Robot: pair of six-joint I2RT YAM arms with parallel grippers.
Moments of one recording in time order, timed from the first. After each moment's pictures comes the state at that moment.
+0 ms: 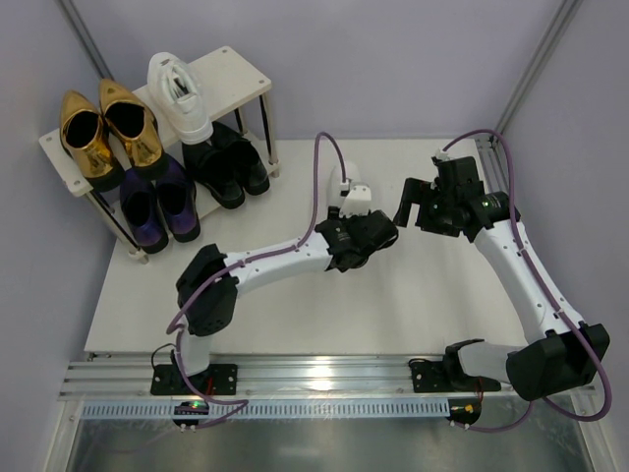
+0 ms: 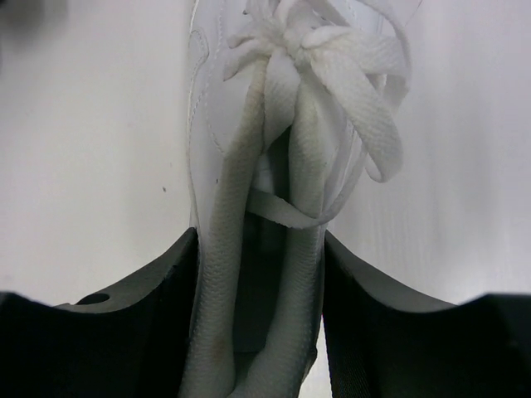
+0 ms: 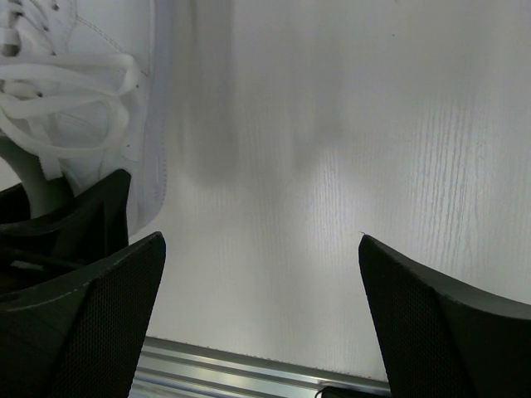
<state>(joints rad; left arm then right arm) -1.08 1.95 1.63 -0.67 -0.82 -0.76 0.23 1.25 1.26 -0.88 -0.05 0.39</state>
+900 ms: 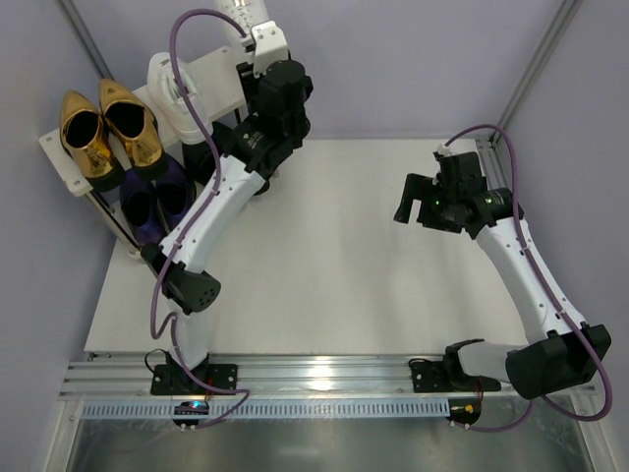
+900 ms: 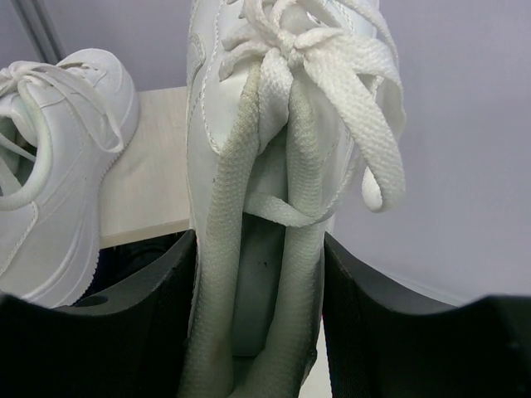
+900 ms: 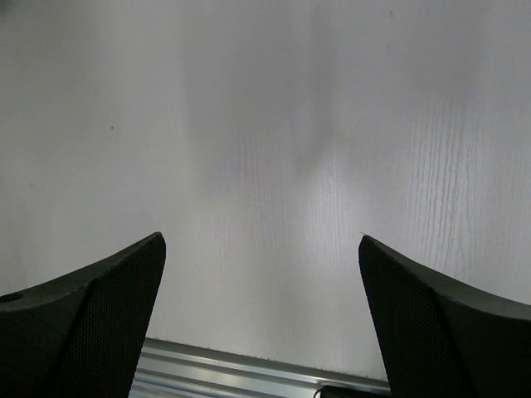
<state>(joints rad) -0.70 1.94 2.36 -0.39 -1.05 -0.09 0.23 1.25 1.31 -0.91 -0.04 0.39</state>
